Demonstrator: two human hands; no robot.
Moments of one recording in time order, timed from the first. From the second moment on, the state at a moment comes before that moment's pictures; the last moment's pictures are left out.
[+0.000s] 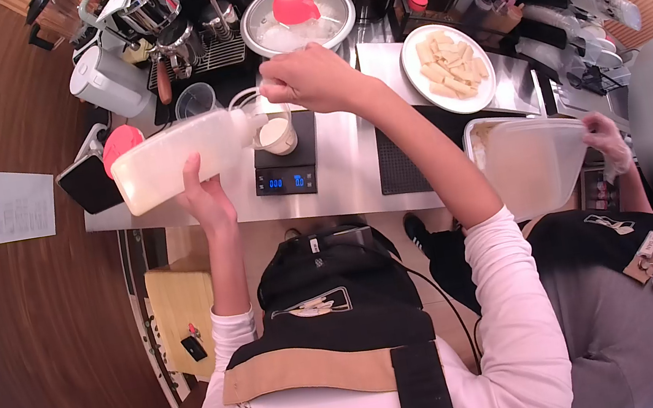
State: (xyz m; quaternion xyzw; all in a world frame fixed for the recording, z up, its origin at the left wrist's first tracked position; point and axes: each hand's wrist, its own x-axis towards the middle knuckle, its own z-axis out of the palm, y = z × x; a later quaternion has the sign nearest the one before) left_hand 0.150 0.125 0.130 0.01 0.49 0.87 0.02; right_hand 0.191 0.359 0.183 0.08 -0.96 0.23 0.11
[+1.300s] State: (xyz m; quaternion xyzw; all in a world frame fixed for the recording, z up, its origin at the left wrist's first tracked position) left_hand 0.088 0.126 0.143 0.19 0.56 0.81 0.03; right_hand 0.213 0.329 0.179 -0.07 -0.91 0.30 0.27
